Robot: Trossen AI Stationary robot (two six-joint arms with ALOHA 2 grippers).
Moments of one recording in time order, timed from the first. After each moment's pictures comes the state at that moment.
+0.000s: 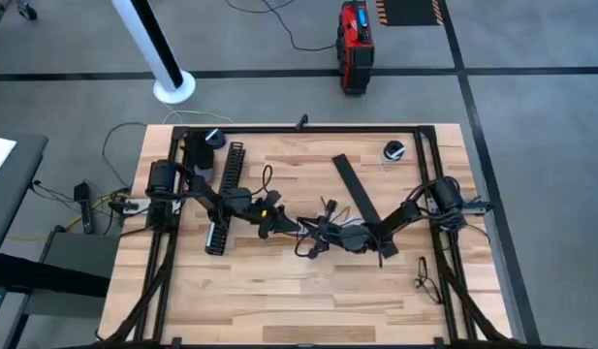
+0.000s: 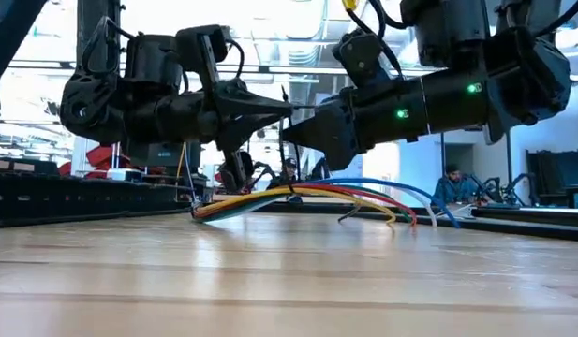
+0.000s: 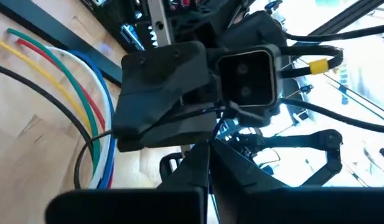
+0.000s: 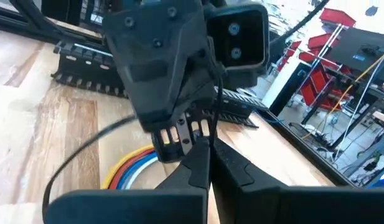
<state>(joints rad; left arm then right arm) 0.05 1.95 0.50 1.48 0.37 -0.96 0.27 2.03 0.76 1.20 0.71 -0.35</state>
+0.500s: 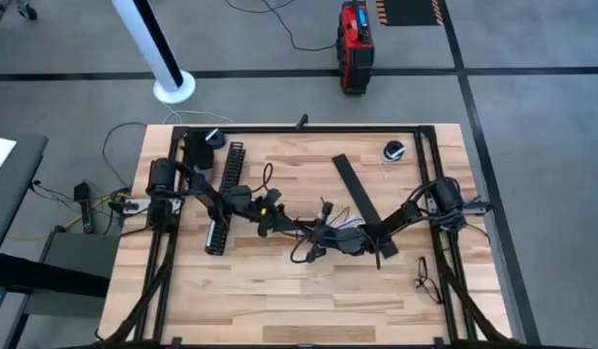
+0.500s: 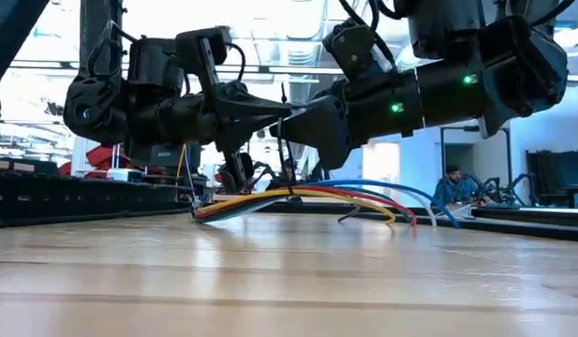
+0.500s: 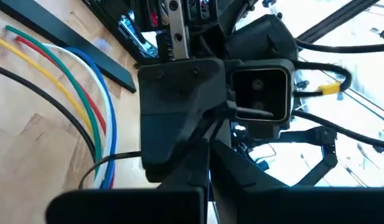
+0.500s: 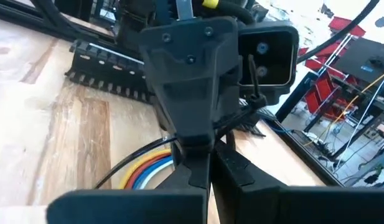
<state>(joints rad) 0.09 1.95 0.50 1.48 0.43 -0.97 0.29 2.03 0.79 1.14 0.72 -0.37</state>
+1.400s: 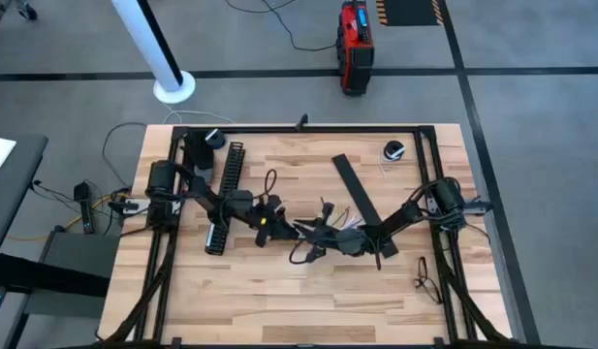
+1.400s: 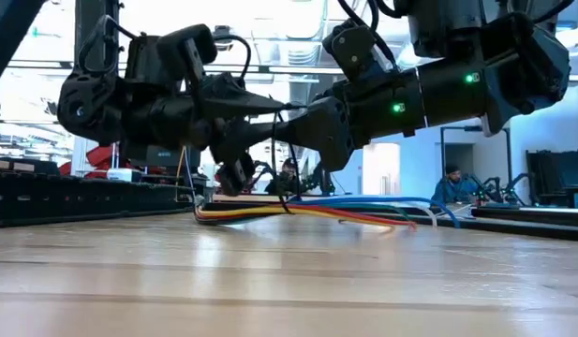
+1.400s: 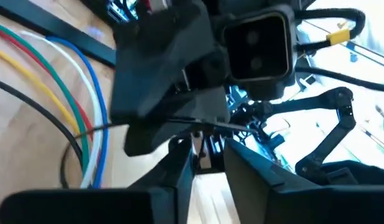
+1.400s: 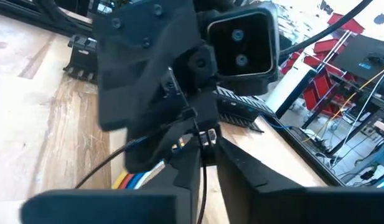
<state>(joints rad) 0.02 1.95 0.50 1.42 0.43 -0.80 0.29 2.03 0.79 1.11 0.73 -0.36</state>
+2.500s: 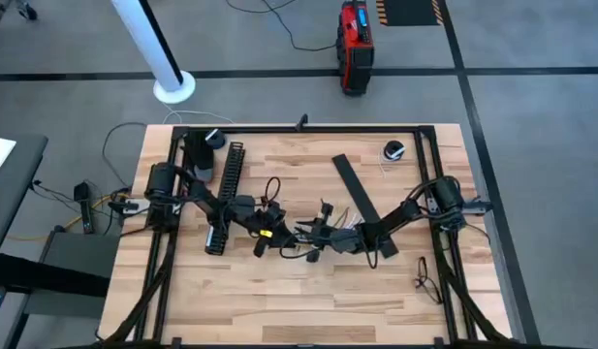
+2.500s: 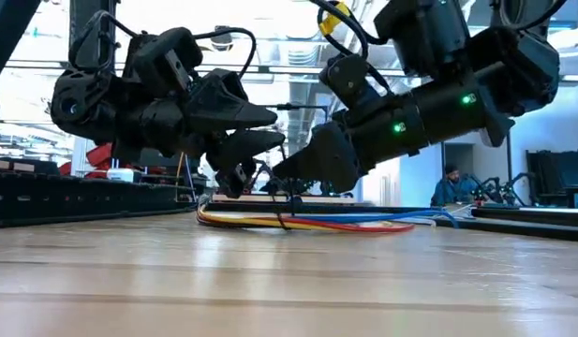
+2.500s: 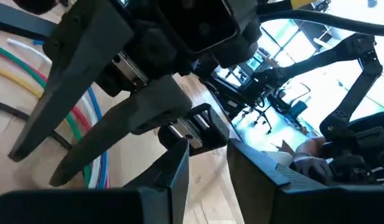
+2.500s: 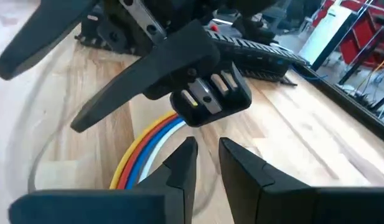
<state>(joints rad) -0.01 1.95 0.50 1.35 0.43 -0.57 0.26 2.03 0.79 0.90 0.63 -0.07</state>
